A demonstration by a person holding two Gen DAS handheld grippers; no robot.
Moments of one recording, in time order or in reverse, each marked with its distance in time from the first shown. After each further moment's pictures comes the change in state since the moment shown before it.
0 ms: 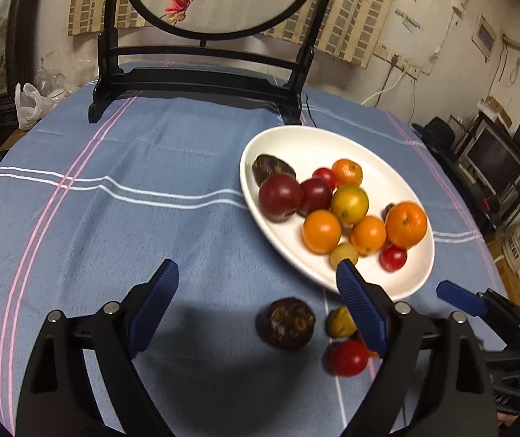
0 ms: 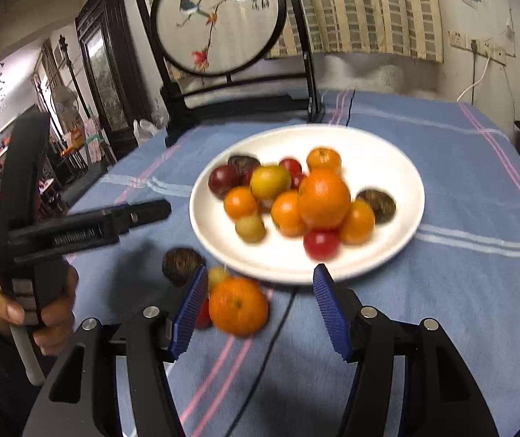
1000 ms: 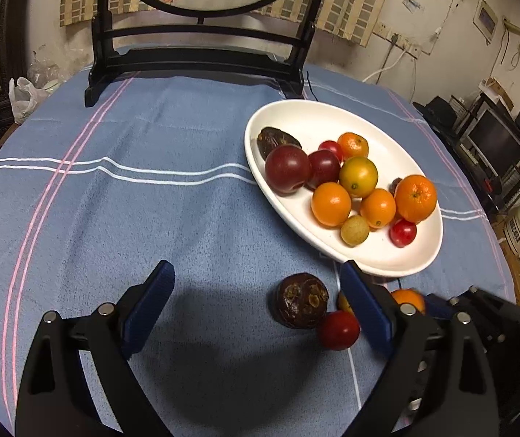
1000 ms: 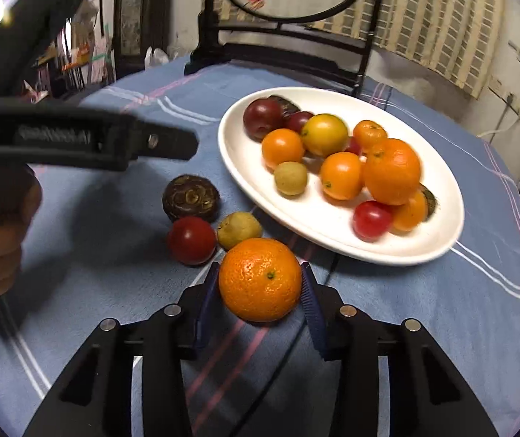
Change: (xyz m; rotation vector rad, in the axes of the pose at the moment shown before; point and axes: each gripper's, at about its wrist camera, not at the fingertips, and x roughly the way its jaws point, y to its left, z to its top) left arm 0.007 0.005 -0.005 0.028 0.092 -0.001; right arm 0.026 0.040 -0.013 -0.221 0.094 -0.096
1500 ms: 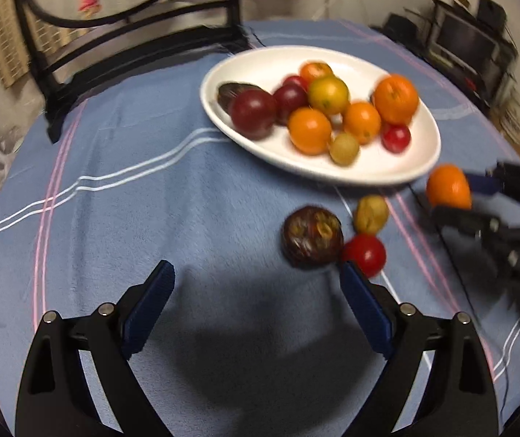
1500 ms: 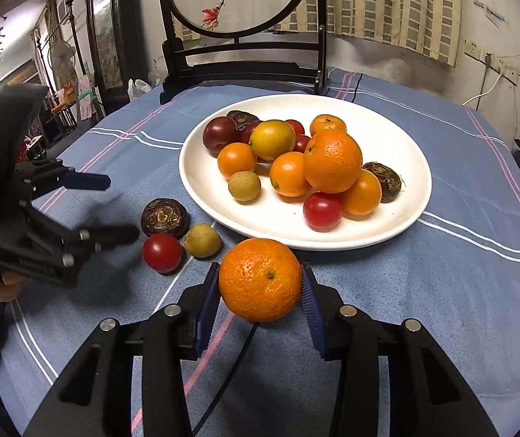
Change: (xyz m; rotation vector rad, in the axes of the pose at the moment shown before) left arm 0.011 -0.014 -0.023 0.366 0.125 0.023; right arm -0.005 -0.033 0.000 0.124 -0.016 0.035
